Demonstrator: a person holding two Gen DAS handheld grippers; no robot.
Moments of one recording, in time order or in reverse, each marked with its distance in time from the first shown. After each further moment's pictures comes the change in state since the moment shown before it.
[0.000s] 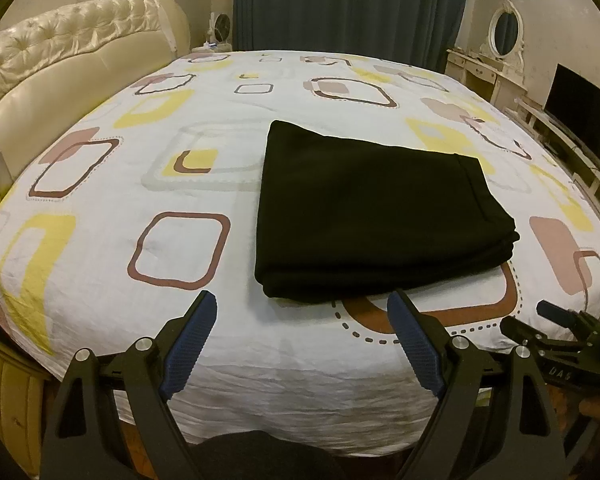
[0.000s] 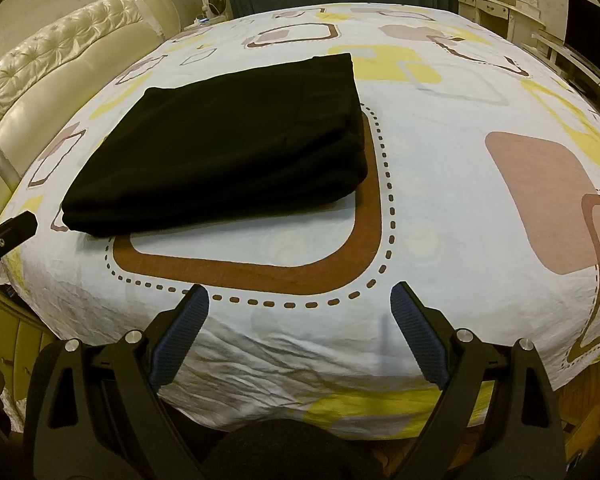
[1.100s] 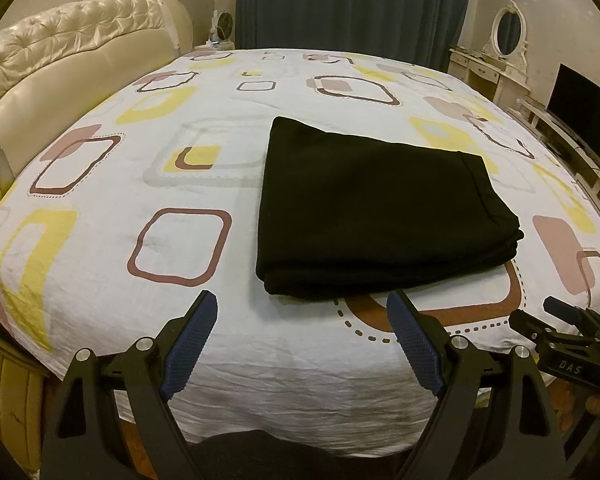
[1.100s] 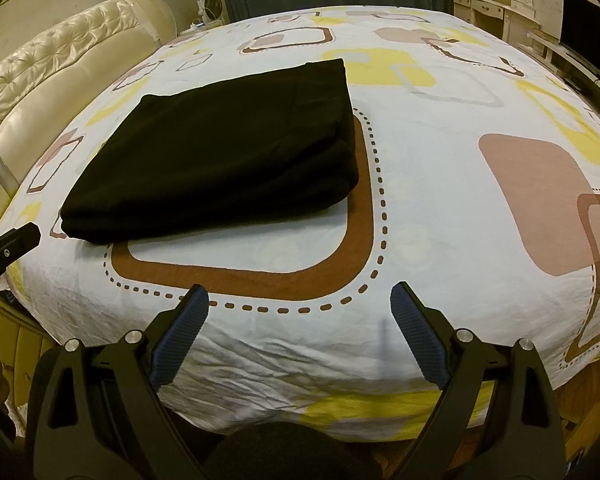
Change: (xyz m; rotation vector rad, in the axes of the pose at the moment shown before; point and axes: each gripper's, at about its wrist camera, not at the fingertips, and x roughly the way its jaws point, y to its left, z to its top) left arm 0.002 0.000 -0.002 0.004 0.006 0.011; right arm -0.005 0.000 0.003 0.014 -0.011 -0.008
